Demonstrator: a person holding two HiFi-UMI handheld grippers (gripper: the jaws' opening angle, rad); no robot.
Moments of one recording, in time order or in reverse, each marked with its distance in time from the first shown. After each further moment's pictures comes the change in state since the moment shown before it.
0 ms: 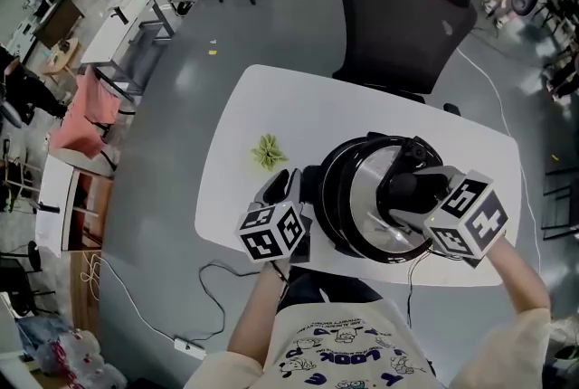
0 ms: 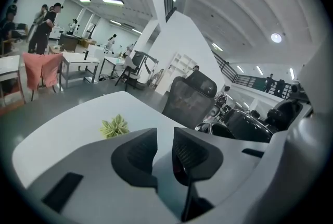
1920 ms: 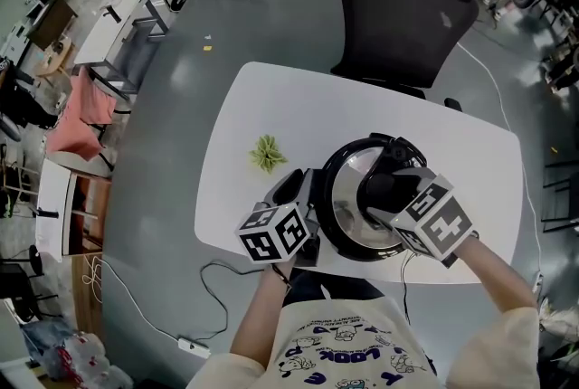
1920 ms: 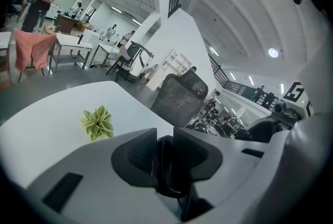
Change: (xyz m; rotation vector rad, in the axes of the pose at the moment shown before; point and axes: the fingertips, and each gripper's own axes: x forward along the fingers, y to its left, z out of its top) left arm 0.024 -0.025 0.002 -0.100 0.050 -0.136; right arm 0.056 -0.009 0.013 0.014 0.042 -0.041
